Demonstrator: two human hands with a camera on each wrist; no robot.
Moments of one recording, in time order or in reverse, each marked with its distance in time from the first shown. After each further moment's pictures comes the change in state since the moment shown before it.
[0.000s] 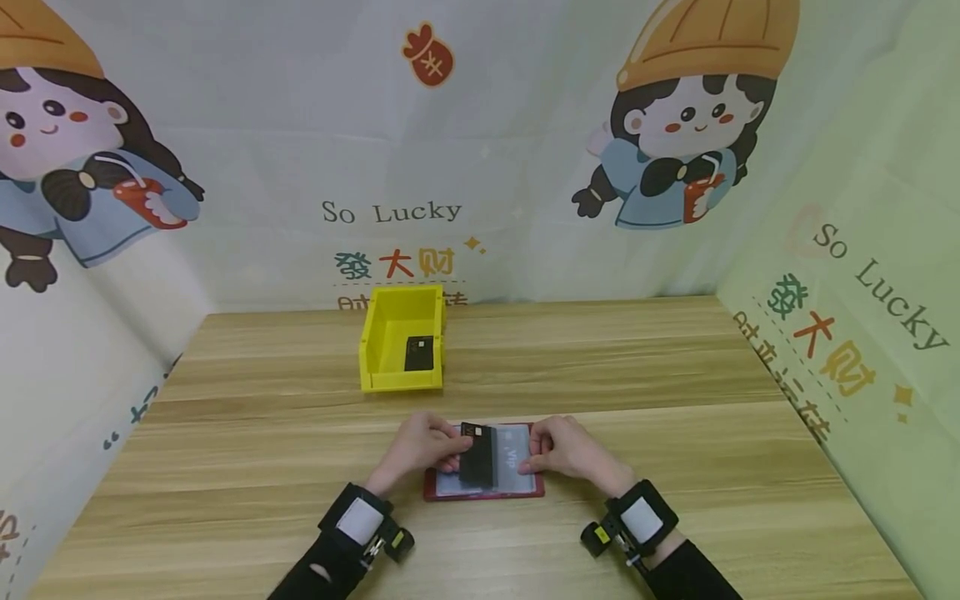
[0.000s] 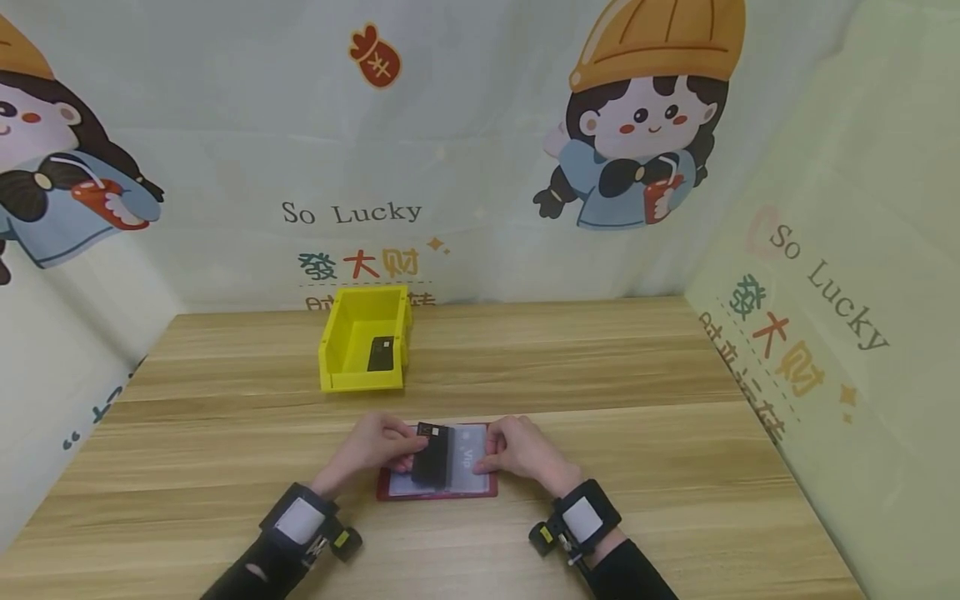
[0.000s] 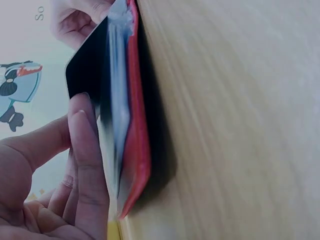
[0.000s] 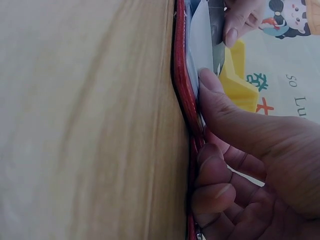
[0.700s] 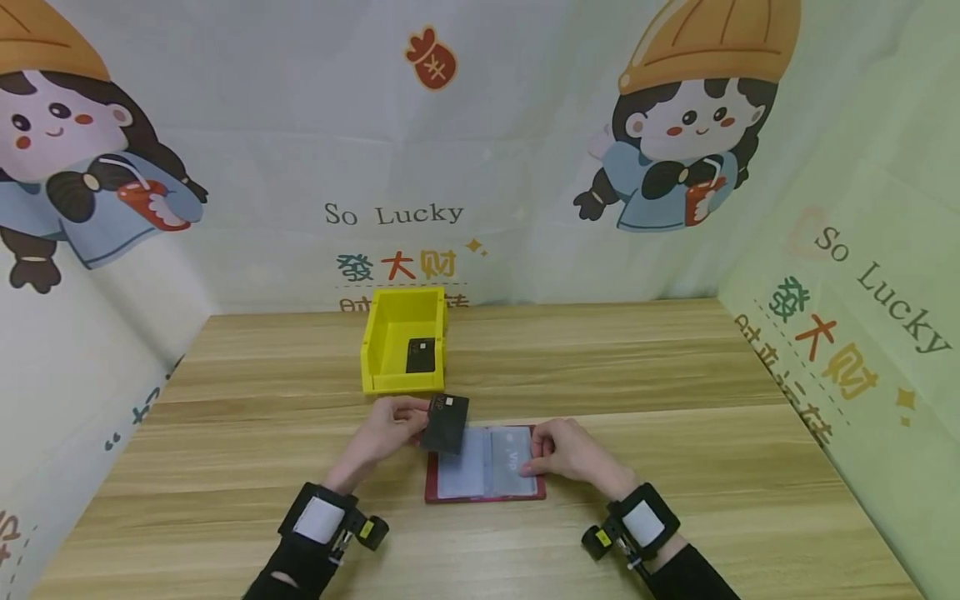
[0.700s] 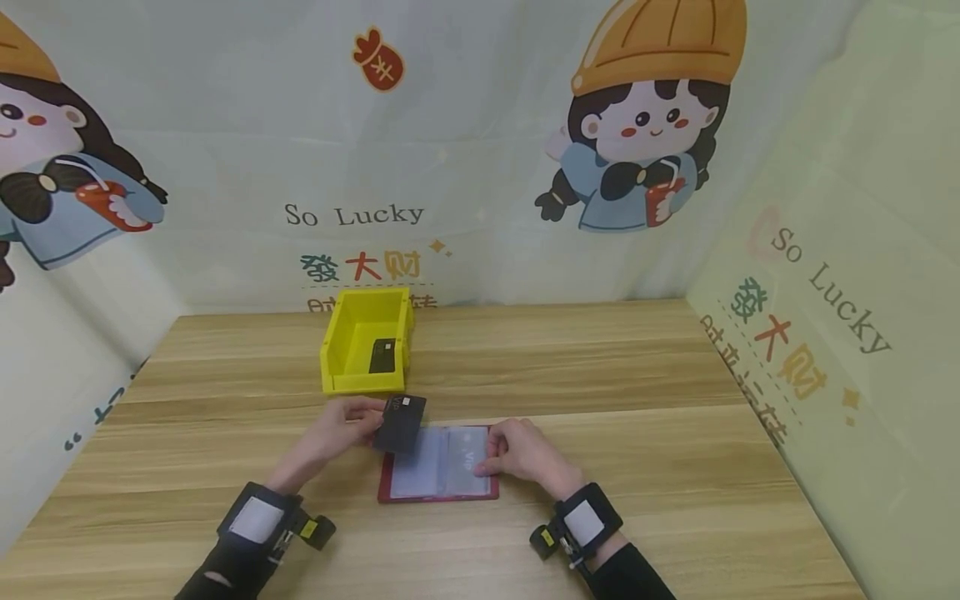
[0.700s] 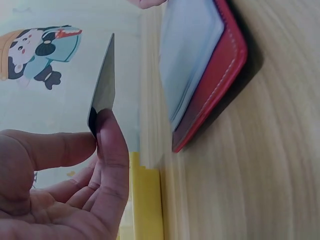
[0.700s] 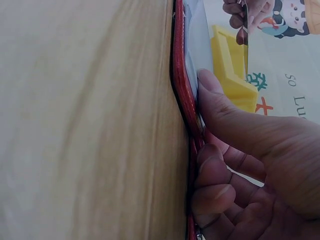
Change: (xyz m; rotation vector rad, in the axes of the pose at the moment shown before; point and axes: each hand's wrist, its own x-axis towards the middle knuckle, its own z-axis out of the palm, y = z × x) left_hand -0.012 0.008 -0.047 0.026 0.047 0.119; right_hand -0.001 0.001 0.001 0.005 0.010 0.011
